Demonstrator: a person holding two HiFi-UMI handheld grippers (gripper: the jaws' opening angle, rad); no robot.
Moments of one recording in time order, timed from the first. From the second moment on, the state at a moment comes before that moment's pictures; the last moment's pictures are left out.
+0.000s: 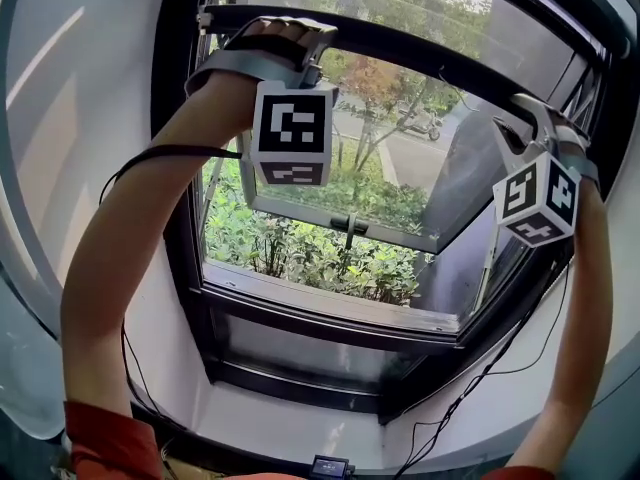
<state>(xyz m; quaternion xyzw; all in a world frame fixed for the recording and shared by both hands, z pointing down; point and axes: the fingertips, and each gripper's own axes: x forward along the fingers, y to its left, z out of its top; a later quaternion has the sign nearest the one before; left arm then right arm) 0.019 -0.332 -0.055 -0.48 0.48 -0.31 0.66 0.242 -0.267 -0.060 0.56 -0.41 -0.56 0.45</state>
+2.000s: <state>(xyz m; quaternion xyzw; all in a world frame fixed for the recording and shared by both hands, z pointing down) 0.016 -0.322 0.092 -0.54 0.42 -0.36 0.63 0.234 -0.257 0.076 0.51 -0.49 -0.53 0.47</state>
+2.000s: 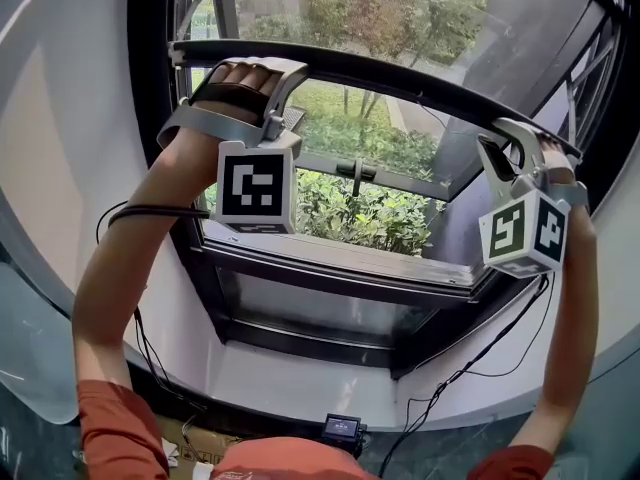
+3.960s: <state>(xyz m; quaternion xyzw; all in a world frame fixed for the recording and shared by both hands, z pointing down) 0.014 -0.315 0.243 -0.59 0.38 -0.39 0.60 0.231 -0.250 0.230 0.50 -0.57 -0.46 0.47</state>
